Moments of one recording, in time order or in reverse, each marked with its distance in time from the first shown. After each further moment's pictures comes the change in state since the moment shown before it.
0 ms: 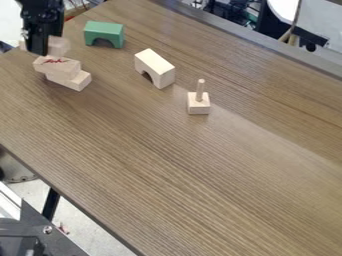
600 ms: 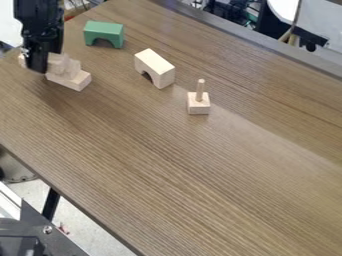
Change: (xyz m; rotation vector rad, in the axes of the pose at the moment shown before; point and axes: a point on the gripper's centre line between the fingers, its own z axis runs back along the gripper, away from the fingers) arm -0.008 0.008 -0.017 0.008 -0.007 0.000
